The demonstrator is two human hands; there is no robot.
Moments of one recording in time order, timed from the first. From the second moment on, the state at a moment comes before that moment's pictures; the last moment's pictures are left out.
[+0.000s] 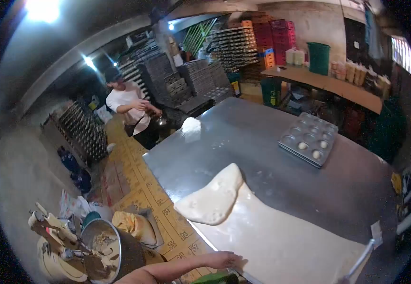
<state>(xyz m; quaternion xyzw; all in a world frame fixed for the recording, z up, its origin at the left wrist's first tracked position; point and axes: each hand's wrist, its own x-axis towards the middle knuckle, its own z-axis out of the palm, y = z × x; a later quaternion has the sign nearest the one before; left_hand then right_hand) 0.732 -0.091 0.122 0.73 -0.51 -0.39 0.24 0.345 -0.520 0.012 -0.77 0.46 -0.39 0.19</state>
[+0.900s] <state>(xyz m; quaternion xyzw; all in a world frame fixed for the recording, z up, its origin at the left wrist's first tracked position) 0.701 -0.304 0.137 0.64 -0.65 -0.28 0.31 0.256 -0.390 0.157 -0.47 0.64 -0.40 0.46</state>
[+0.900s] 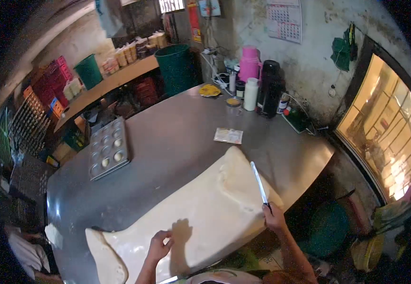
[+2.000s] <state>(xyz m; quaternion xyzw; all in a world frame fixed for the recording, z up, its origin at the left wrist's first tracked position) 0.681 -0.634 0.138 0.61 -0.67 -0.28 0.31 0.283 -0.522 0.200 -0.69 0.52 -0.19 0.47</state>
